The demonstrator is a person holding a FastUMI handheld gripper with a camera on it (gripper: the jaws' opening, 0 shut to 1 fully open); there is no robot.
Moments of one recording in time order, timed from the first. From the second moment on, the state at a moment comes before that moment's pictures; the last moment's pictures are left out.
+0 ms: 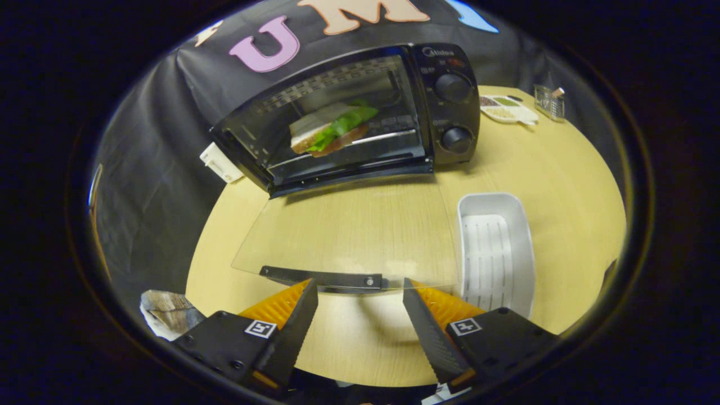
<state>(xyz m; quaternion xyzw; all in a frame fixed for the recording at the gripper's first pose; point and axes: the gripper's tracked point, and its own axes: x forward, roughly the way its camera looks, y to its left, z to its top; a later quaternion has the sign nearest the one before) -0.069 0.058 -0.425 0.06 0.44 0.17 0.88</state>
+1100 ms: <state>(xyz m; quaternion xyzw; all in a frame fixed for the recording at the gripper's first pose) 0.036 0.076 -0.296 0.15 0.30 0.18 0.92</state>
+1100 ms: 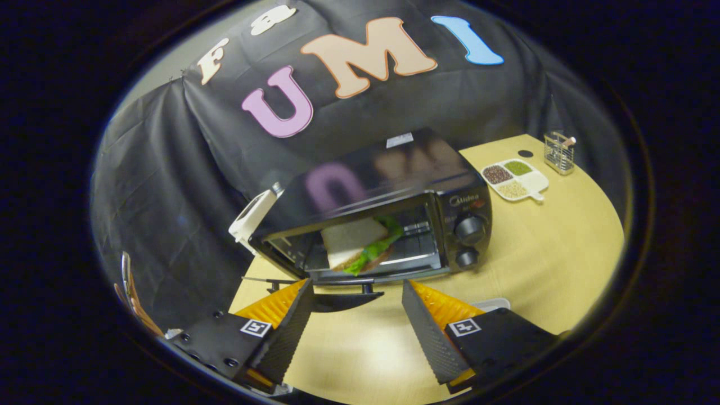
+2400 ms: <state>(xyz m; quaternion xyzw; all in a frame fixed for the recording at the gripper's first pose) 0.084 0.048 -0.196 0.09 0.16 0.18 0.97</state>
